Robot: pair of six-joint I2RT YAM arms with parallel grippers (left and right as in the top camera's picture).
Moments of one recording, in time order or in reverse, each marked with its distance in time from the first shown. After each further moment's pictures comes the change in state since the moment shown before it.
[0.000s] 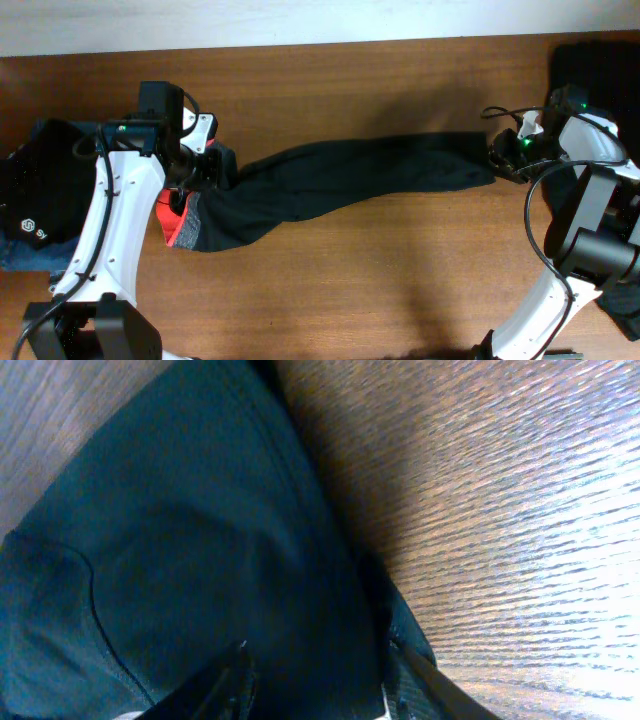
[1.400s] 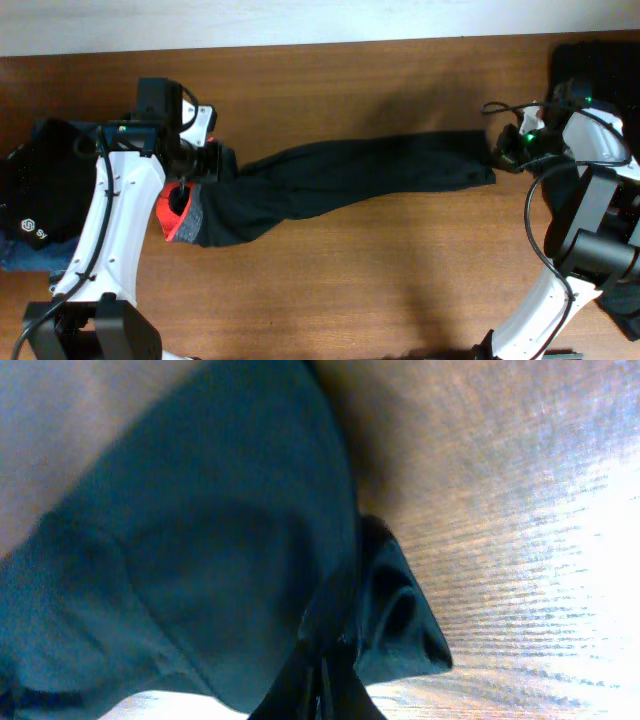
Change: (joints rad) left arm 0.000 0.000 -0.005 0.097 0.000 -0.001; right arm -0.003 0.000 0.061 -0.059 -0.023 -0.051
